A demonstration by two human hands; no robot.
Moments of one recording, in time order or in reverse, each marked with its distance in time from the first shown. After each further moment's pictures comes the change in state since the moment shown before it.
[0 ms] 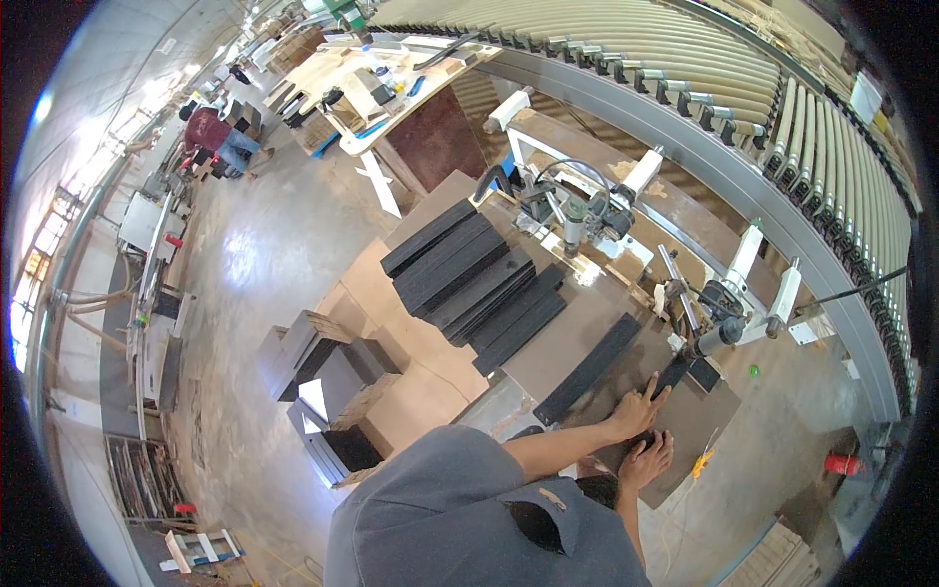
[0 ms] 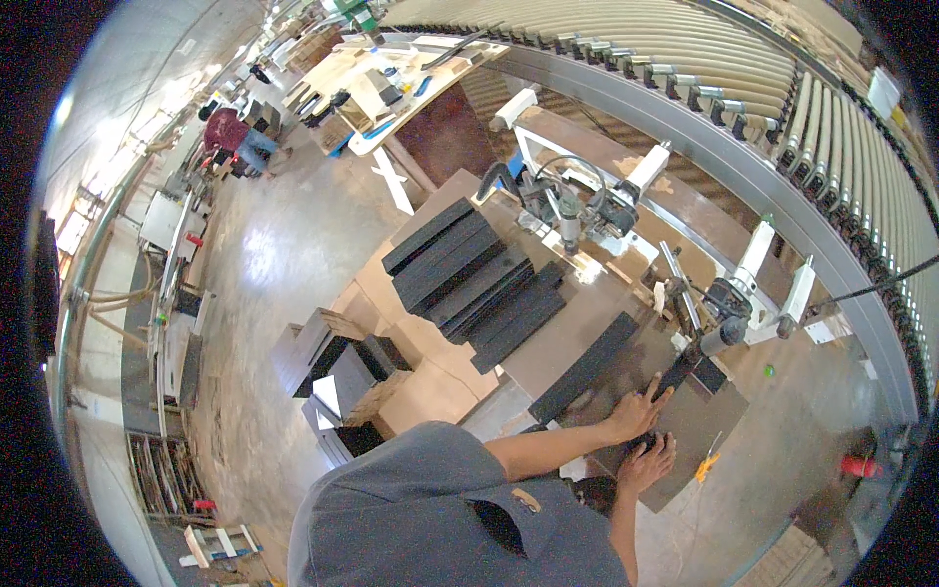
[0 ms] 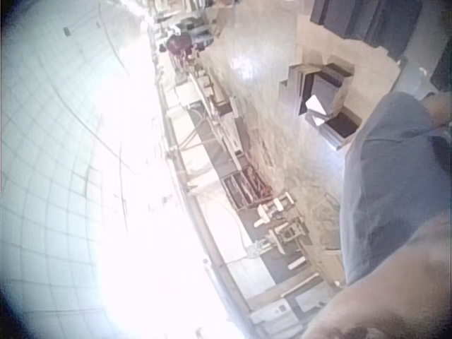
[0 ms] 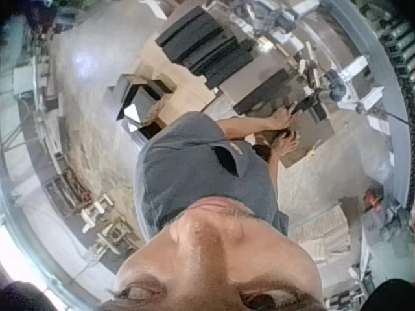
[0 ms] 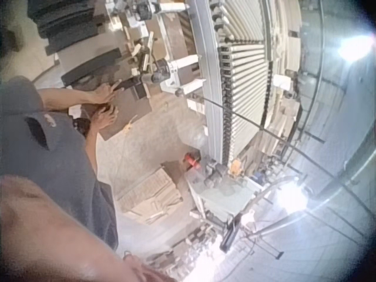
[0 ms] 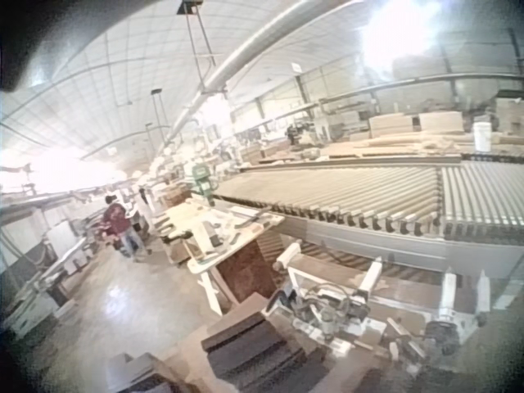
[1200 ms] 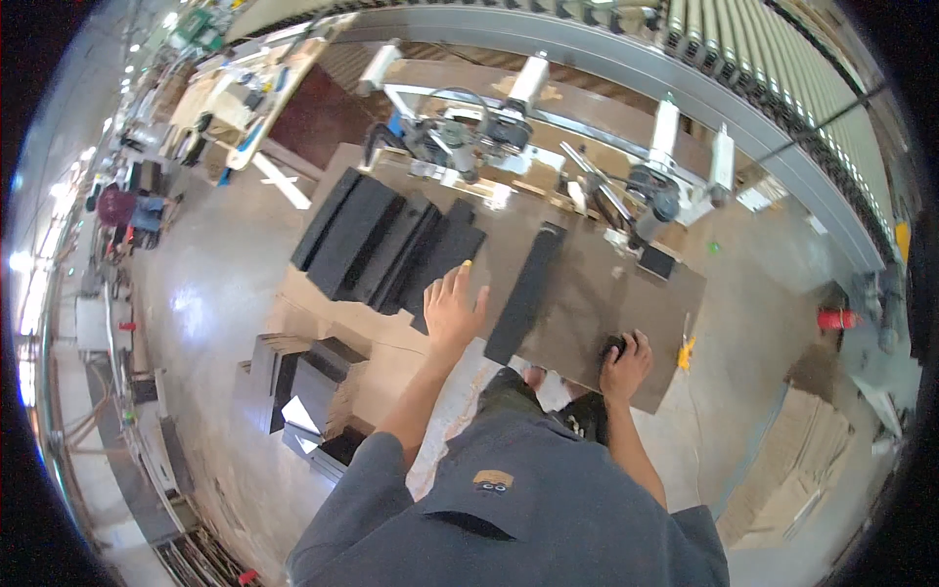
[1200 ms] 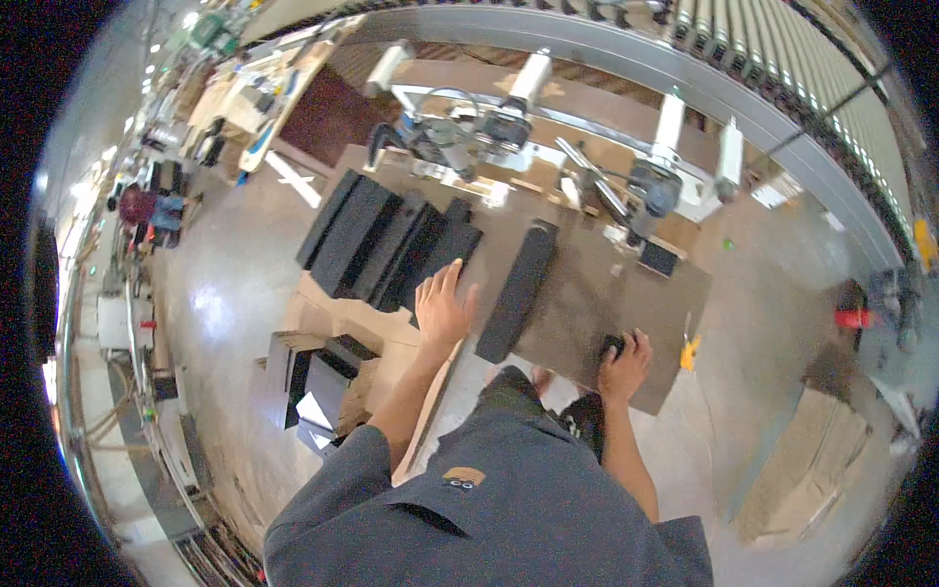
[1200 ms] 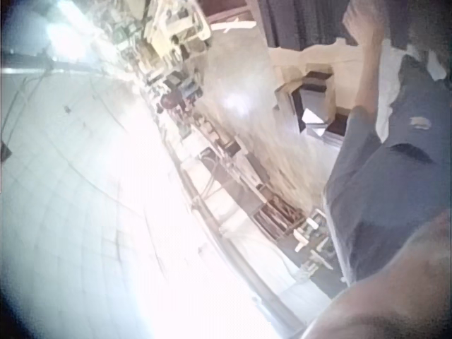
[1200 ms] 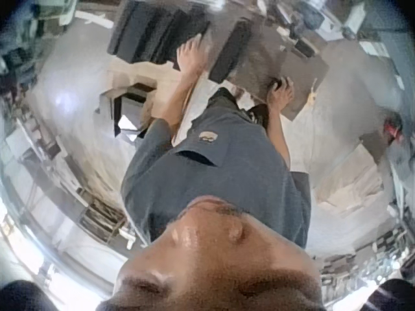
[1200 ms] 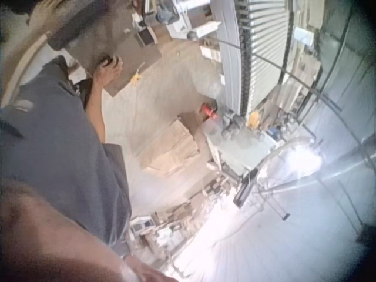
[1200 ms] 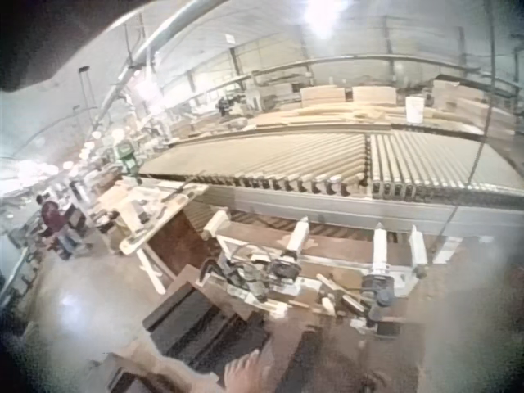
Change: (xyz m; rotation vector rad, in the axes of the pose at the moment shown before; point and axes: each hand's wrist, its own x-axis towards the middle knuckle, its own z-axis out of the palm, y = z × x) left_hand -0.102 -0.188 -0.204 -0.001 0.309 -0.279; right_hand 0.014 -0.014 -0.017 0.086 -0.042 0.096
